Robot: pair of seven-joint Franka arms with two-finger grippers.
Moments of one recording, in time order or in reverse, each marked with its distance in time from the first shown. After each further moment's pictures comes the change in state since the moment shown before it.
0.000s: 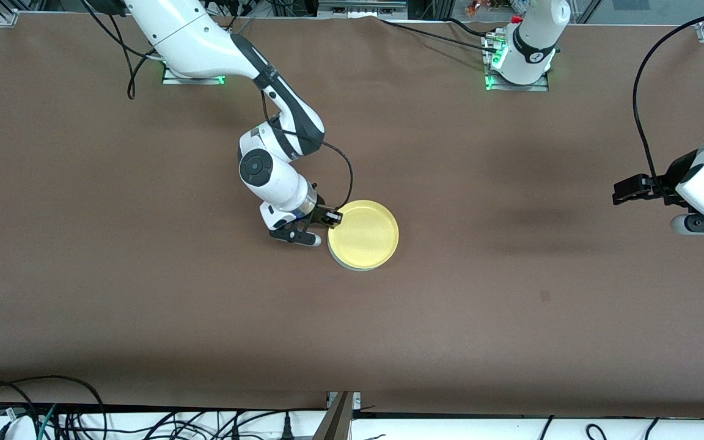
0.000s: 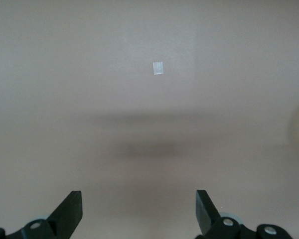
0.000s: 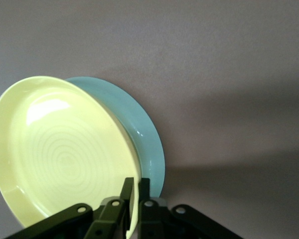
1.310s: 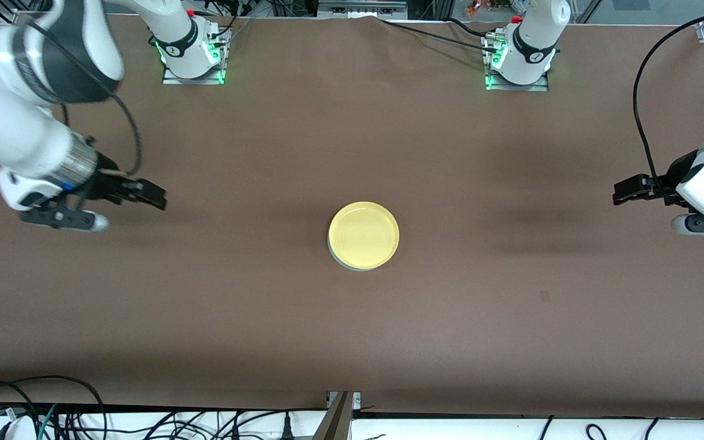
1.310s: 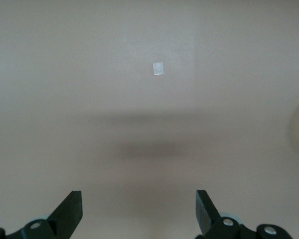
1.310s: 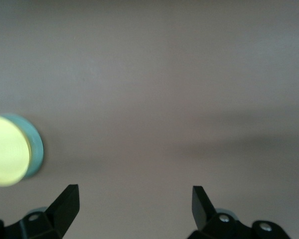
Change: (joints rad) left arm 0.000 0.001 0.000 0.002 0.000 0.000 0.000; right arm 0.055 -0.496 -0.618 0.135 -0.081 -0.869 -0.488
